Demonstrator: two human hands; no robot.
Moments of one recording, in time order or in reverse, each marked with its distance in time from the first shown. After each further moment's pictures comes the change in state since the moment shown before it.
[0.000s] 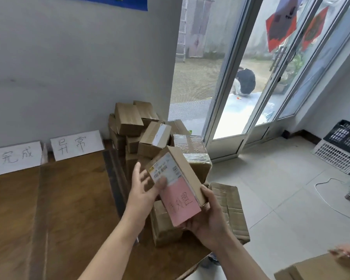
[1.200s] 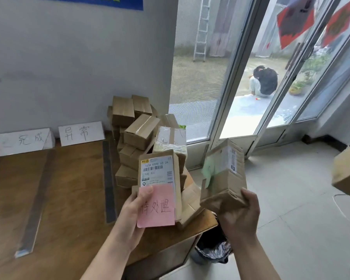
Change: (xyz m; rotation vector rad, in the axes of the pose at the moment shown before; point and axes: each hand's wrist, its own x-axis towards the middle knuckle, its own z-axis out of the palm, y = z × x) left_hand -0.074 -0.020 0.083 -0.477 0.016 -0.200; right_hand -0.066 -0.070 -0.109 0.342 0.173 -0.341
